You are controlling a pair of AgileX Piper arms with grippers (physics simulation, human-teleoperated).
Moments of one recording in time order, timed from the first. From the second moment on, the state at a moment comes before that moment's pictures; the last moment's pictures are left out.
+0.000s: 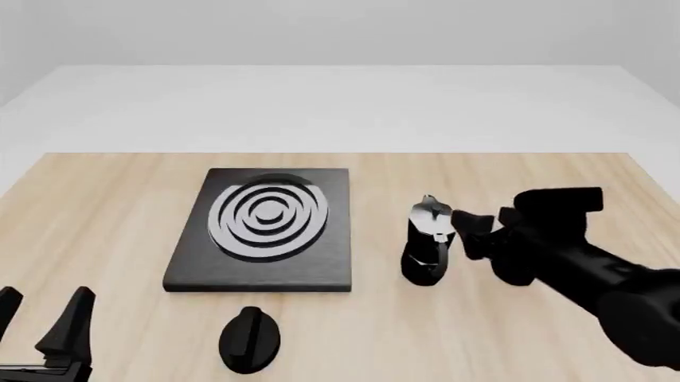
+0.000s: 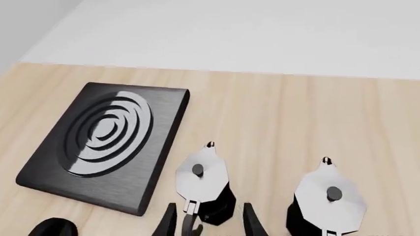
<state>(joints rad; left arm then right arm) 0.00 0.01 0.00 0.00 0.00 0.33 1.11 -0.50 -0.12 0.19</state>
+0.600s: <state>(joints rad) 0.00 0.01 0.00 0.00 0.00 0.39 1.29 -0.50 -0.20 0.26</state>
